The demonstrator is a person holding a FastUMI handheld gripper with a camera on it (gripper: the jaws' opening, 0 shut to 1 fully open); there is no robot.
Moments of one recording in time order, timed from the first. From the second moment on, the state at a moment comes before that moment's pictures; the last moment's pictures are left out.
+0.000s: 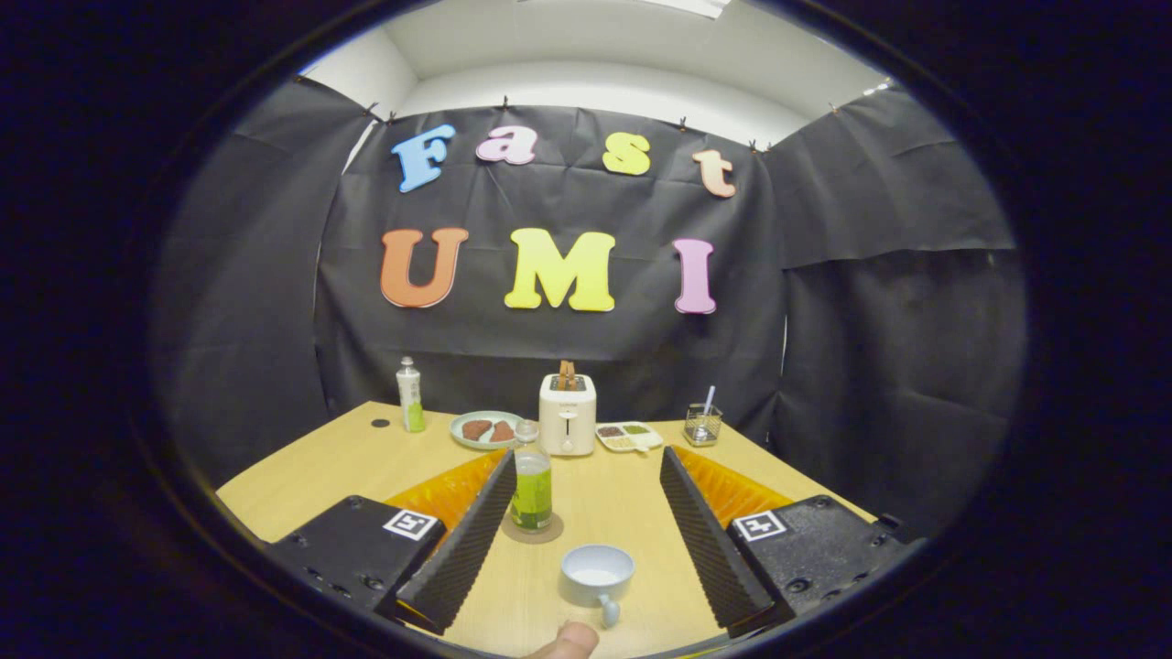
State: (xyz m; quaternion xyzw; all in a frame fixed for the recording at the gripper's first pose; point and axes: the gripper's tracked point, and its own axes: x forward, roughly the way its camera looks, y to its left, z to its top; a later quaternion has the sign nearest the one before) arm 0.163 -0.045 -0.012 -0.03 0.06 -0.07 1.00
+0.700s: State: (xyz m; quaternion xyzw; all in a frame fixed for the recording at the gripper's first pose) arm 0.048 -0.046 0.020 0.01 0.00 -0.04 1.00
